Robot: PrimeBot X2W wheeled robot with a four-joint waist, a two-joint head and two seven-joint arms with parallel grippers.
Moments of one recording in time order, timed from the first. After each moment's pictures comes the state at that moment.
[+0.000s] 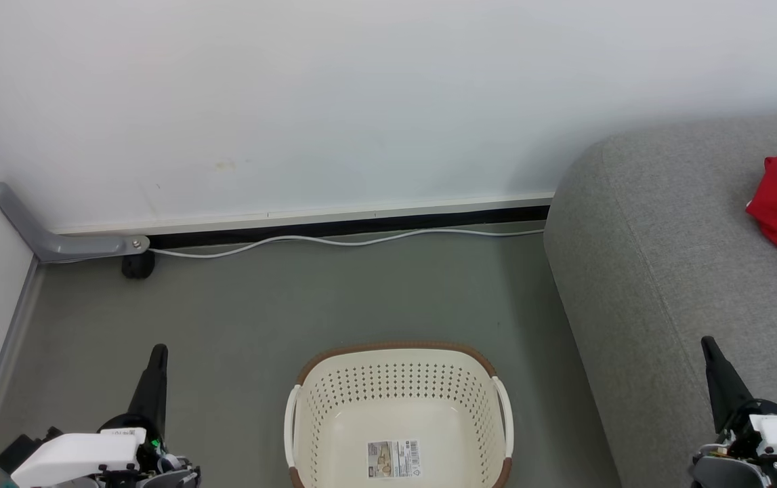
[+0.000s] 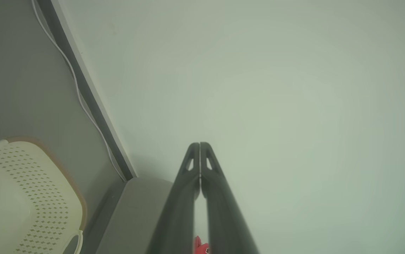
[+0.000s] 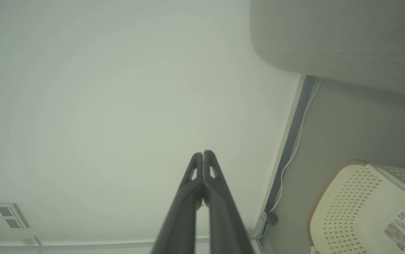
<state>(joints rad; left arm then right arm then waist) -0.04 0.07 0.03 0.26 -1.61 -0.11 0.06 -0.06 -0.06 -0.10 0.27 1.59 0.13 0.08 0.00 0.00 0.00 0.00</state>
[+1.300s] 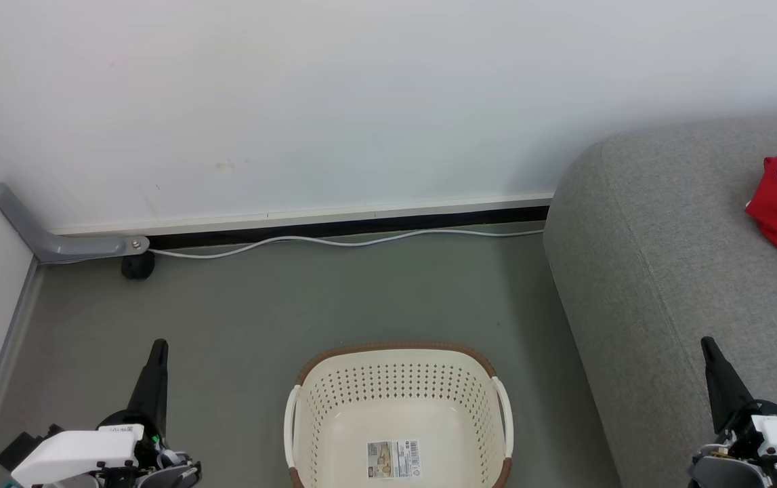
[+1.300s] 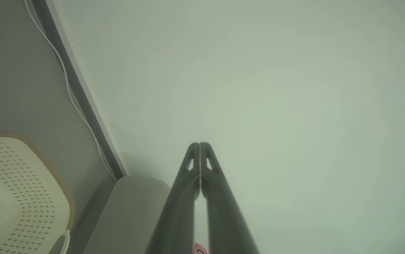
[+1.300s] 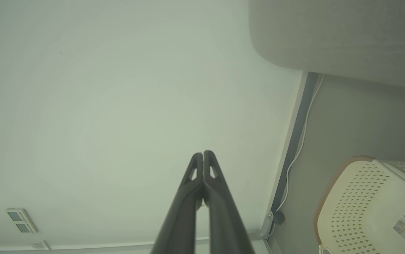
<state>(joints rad) -0.05 0.06 0.05 0.27 -1.64 -0.12 0.09 -0.06 -0.05 -0.12 0.27 1.62 0.13 0.10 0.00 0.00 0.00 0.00</state>
